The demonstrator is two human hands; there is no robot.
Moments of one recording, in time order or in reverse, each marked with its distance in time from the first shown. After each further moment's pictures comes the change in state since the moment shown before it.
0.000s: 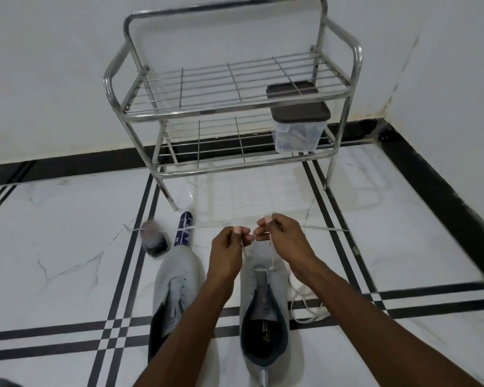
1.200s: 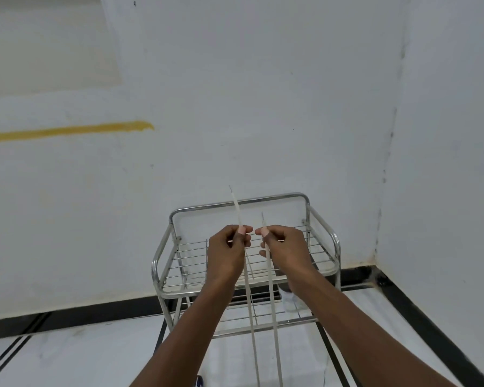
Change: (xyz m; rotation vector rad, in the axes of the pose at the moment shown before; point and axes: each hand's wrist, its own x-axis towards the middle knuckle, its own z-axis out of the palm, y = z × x) left_hand 0.037 0.339 -0.012 0.033 0.117 0.611; right_hand 0.026 -0.322 -0.047 0.111 0.229 -0.429
